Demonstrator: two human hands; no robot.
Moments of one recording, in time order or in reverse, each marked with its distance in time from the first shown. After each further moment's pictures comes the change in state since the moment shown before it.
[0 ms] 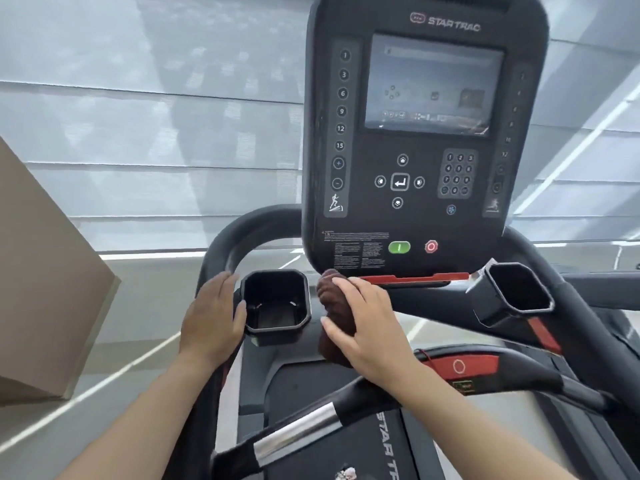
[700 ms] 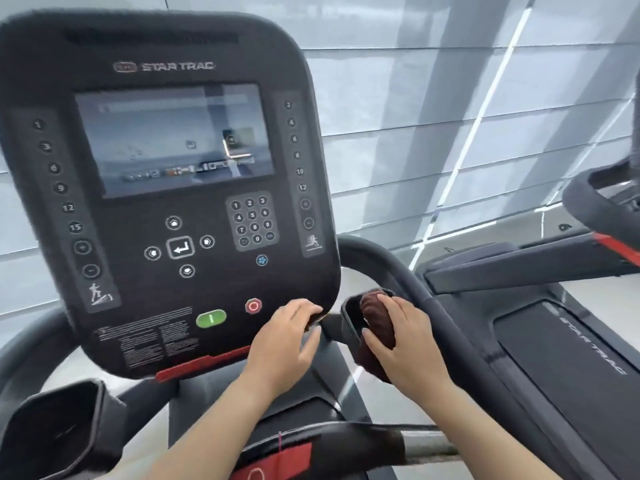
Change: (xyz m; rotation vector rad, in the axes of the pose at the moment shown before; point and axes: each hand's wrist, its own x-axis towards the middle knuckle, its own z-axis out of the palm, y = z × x) left_hand 0.058 0.344 0.141 -0.162 -0.218 0.513; right_hand -0.046 0.283 -0.161 -0.019 0.227 0.393
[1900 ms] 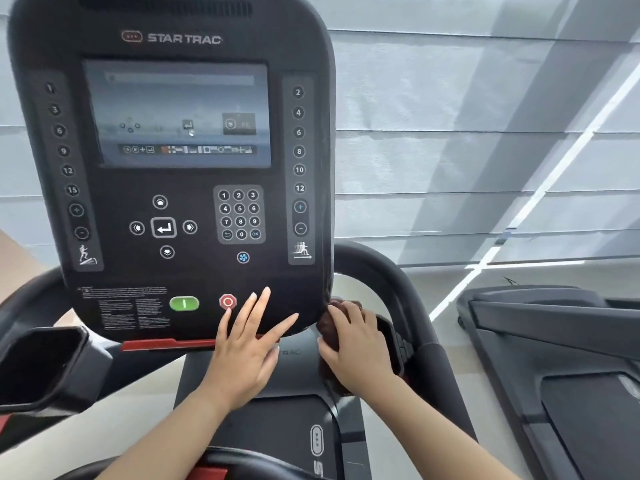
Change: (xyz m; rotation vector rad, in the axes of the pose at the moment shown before) left_hand 0.001 -0.009 0.054 0.465 -0.002 -0.298; right_hand 0.081 0.036 0.045 -0.177 -0.332 -0.280
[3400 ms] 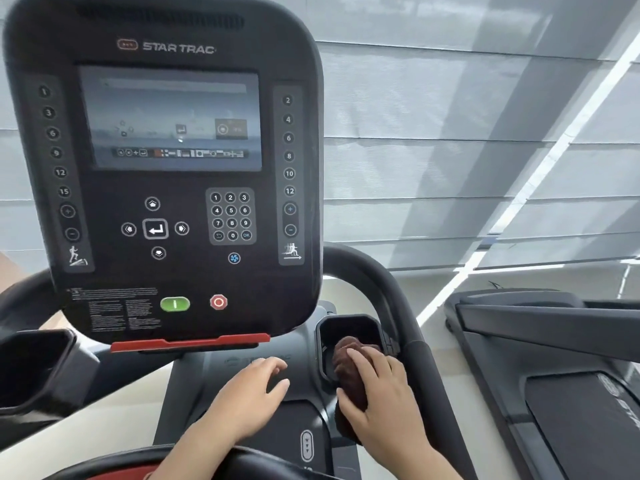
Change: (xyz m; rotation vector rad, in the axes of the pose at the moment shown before) left_hand -0.024 0.037 -0.007 -0.513 -0.366 -0.243; right_hand -0.085 0.025 -0.010 0.105 0.143 0.009
